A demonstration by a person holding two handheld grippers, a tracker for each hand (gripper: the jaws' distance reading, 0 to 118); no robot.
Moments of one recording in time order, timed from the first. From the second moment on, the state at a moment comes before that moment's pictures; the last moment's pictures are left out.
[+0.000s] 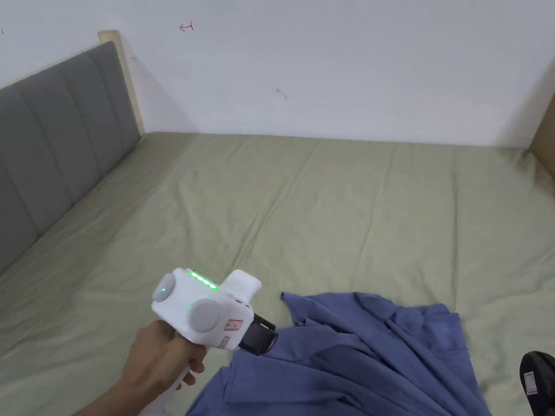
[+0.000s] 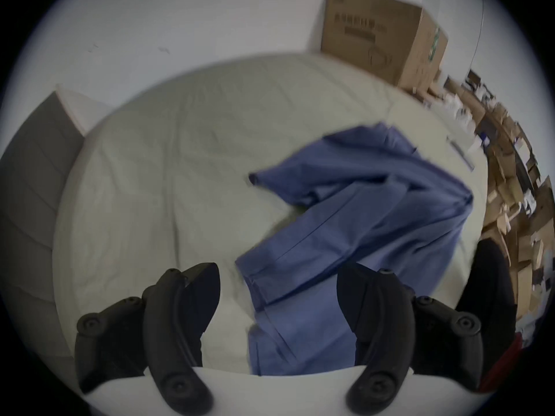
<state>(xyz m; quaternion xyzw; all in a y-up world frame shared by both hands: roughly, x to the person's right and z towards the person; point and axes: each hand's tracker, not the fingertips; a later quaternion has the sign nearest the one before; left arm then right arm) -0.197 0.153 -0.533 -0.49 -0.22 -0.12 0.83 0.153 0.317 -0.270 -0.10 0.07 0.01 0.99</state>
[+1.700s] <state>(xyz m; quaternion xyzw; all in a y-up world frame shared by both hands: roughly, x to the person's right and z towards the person) -0.250 0.164 -0.469 -0.45 -0.26 0.08 0.85 0.023 0.108 -0.727 -0.62 0.30 0.16 0.71</state>
